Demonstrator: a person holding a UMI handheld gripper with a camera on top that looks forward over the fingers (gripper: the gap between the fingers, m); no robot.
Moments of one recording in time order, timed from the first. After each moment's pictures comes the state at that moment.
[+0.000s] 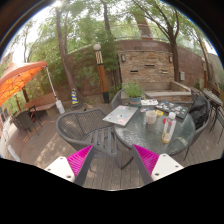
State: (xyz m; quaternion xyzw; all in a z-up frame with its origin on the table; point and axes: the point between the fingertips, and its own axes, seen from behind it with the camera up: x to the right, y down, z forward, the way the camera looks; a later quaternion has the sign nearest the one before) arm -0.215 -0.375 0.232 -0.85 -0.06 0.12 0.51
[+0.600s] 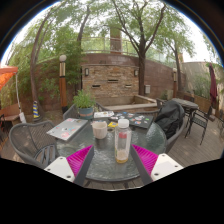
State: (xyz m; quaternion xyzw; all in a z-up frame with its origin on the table) arm -0.017 -0.224 0.166 -0.81 0.07 -0.04 0.59
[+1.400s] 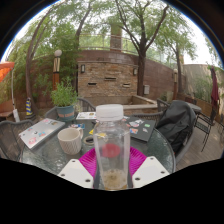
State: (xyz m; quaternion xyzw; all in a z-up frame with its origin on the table) arm 0.101 -0.022 0.101 -0.81 0.06 -0.07 0.58
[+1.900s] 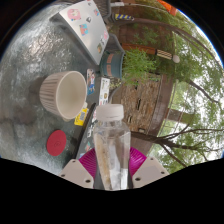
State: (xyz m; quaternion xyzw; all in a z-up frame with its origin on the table) arm 0.086 0.132 0.162 -0.59 -0.52 -0.54 0.31
